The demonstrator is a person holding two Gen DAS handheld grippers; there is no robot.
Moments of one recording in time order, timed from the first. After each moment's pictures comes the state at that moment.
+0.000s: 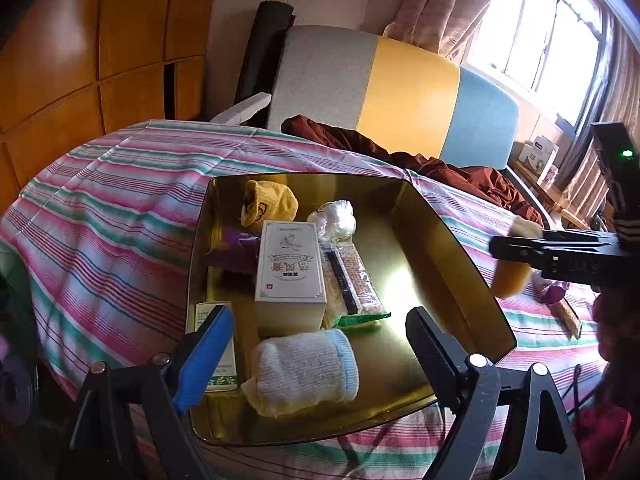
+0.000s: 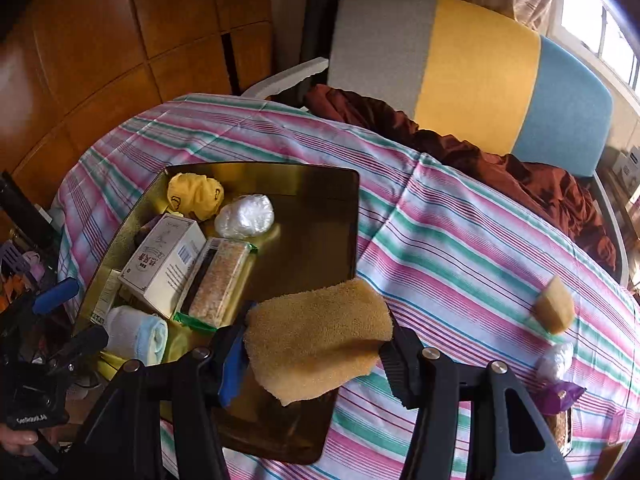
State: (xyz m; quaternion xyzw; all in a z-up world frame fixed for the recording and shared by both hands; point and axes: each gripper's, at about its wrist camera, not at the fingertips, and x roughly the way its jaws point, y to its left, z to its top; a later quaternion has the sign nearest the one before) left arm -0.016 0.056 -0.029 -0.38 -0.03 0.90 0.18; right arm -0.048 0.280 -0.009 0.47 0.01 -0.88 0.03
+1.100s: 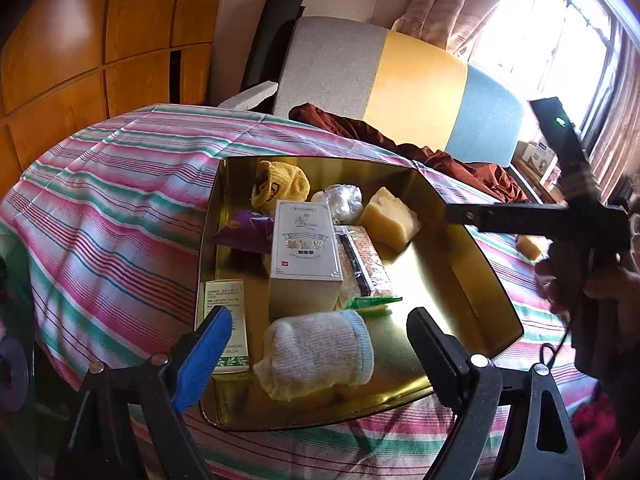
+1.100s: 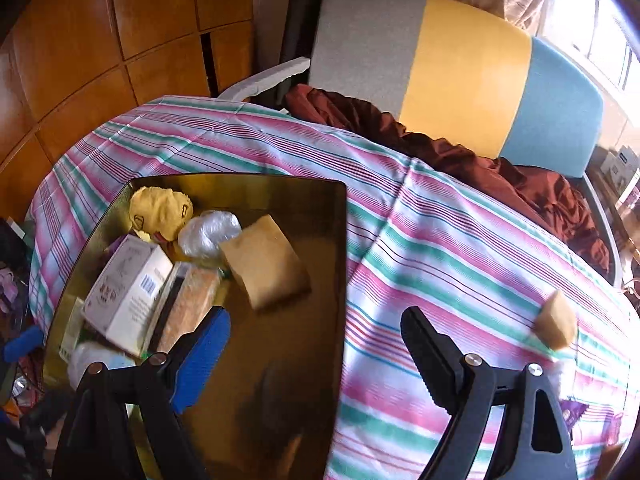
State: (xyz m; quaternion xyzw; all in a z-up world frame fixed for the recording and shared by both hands) left arm -0.014 0.046 -0.040 -0.40 -0.03 0.90 0.18; right arm -0.073 0.286 -0.026 0.46 0.01 -0.89 -0.01
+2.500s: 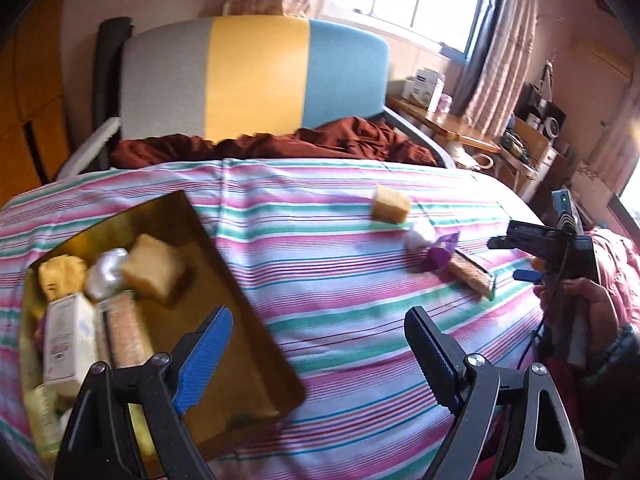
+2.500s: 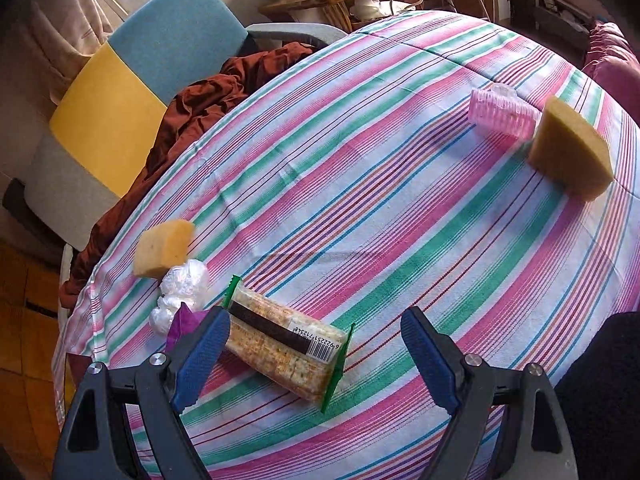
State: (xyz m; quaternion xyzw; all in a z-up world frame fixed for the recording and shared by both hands) left arm 0.013 0.263 0.004 -0.39 0.07 0.83 0.38; right arm 0.151 0.619 -0.067 0.38 -0.42 -0.75 -0.34
